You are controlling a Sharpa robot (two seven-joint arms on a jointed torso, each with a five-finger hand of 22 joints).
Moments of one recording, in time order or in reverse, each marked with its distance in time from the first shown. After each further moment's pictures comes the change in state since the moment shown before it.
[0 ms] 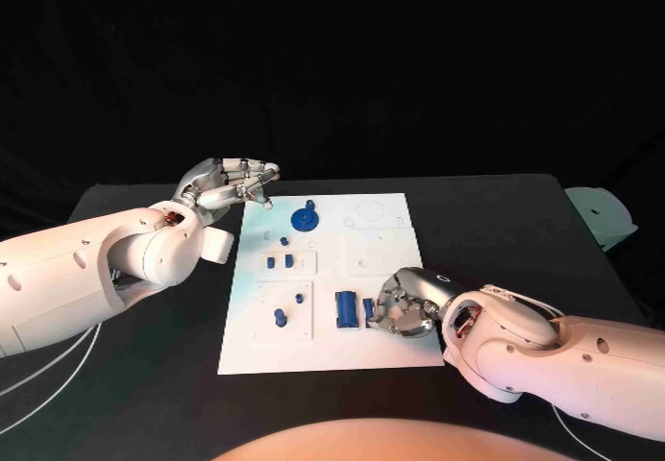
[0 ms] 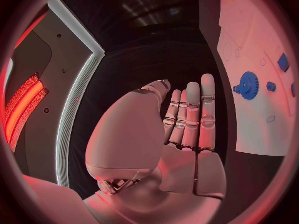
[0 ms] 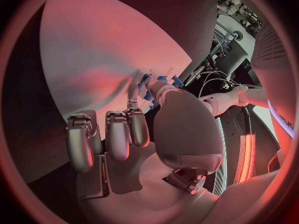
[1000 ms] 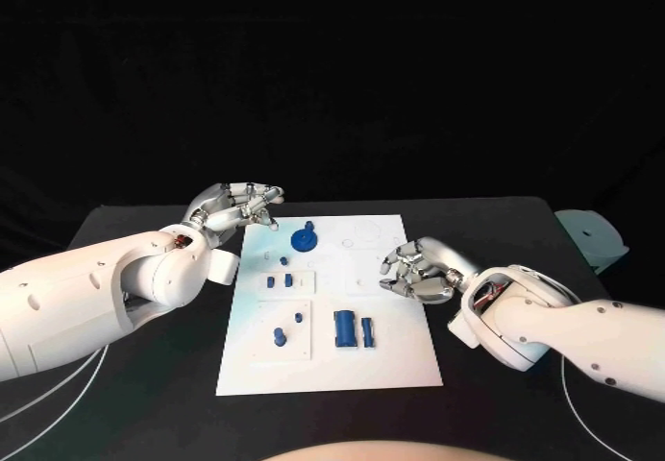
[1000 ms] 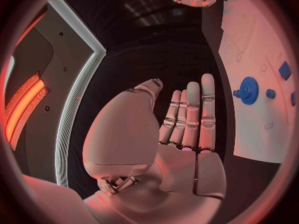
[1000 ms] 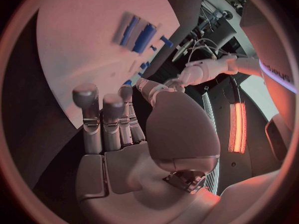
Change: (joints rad) left arm -0.015 0.043 -0.013 -0.046 0.023 0.020 0.011; left_hand -0.094 -0.020 -0.049 0.037 0.000 -0.032 0.000 0.023 0.001 -0.014 -0.004 0.045 0.004 -0.027 0.005 -0.022 -0.023 0.000 -0.011 0.011 -0.066 -0.036; right arm 0.104 -0.035 0.002 -0.135 0.419 -0.121 0.419; right_hand 0.129 0.045 0.026 -0.017 0.052 -0.173 0.092 -0.106 -0.032 -0.406 0.080 -0.735 -0.359 -0.160 0.060 -0.577 -0.573 0.156 -0.245 0.054 -0.969 -0.126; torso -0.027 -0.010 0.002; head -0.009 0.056
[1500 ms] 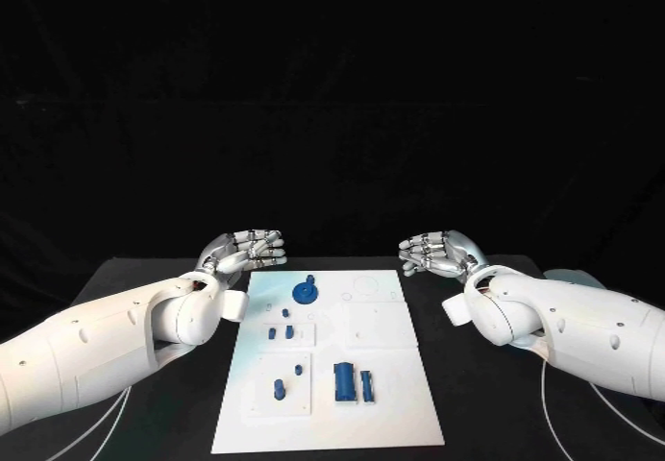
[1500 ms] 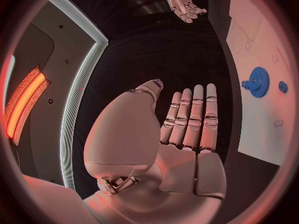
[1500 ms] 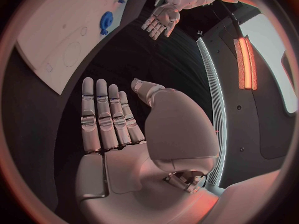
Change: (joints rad) left arm -0.032 0.126 -0.003 -0.205 0.109 -0.001 0.049; left_hand 0.011 0.019 -0.032 -0.002 -0.004 -0.066 -0.031 0.020 -0.026 0.157 0.030 -0.364 -0.047 -0.064 0.065 -0.712 -0.150 0.000 -0.077 0.096 -0.563 -0.391; right arm 0.053 0.188 0.021 -0.468 0.689 0.090 0.394; right_hand -0.001 0.011 0.076 -0.047 -0.080 -0.004 0.054 -0.139 -0.155 -0.059 0.088 -0.488 -0.641 -0.309 0.126 -0.630 -0.316 0.007 -0.225 0.127 -0.529 -0.498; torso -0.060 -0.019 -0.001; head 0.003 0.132
